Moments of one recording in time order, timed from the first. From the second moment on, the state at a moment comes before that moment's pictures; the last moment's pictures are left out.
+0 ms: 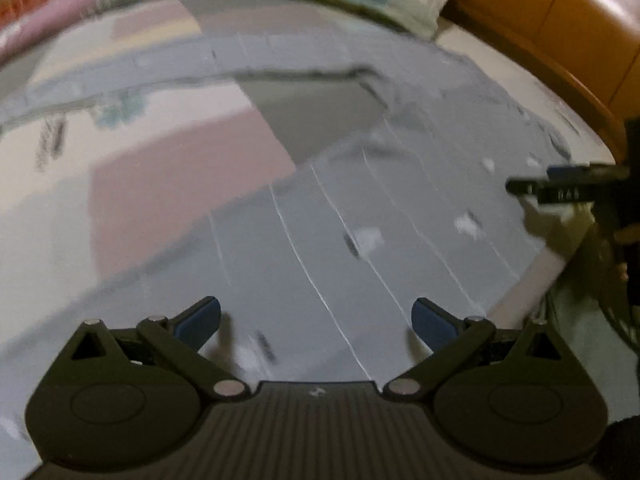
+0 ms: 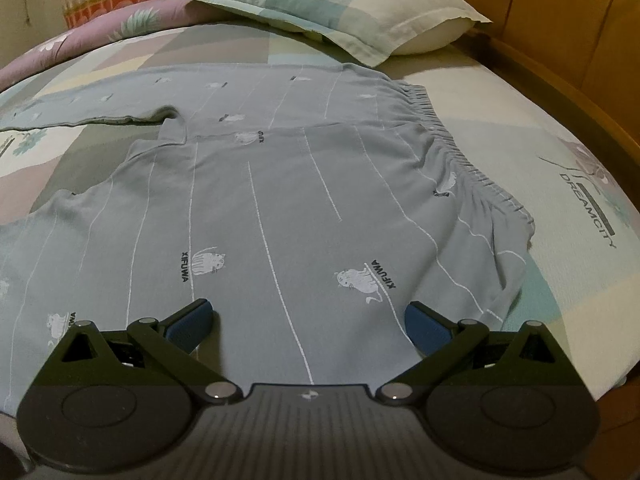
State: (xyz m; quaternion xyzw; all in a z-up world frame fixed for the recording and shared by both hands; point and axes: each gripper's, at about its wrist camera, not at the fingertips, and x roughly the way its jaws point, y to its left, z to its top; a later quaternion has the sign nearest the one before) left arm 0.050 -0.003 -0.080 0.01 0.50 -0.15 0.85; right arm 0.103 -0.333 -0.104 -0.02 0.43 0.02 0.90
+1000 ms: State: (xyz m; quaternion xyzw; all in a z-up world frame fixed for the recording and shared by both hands) left arm 0.374 0.284 -0.034 -0.14 0.39 0.00 0.91; right arm 0.184 -0.205 -0.058 -0.10 0.35 0.14 0.92
